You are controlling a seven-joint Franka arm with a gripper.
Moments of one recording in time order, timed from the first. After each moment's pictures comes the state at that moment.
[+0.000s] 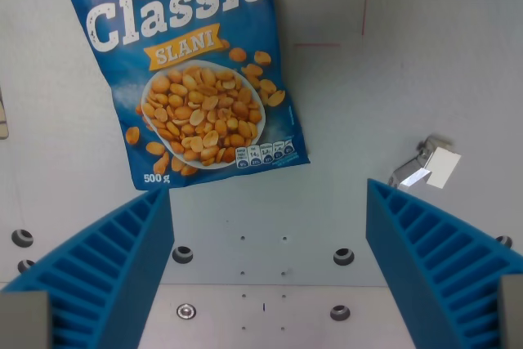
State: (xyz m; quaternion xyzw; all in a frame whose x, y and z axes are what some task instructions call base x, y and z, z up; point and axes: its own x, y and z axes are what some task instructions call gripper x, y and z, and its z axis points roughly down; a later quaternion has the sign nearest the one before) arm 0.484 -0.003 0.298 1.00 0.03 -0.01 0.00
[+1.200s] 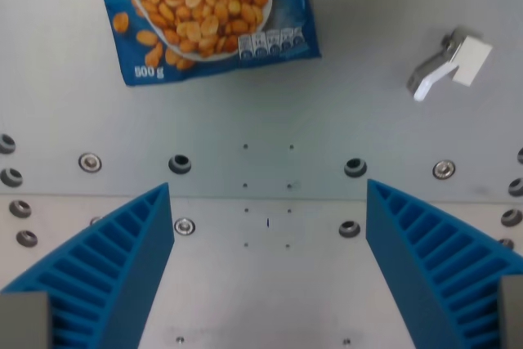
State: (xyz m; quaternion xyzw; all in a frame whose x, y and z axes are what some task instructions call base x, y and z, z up) arm 0.414 0.000 0.287 1.00 0.03 -0.05 0.00
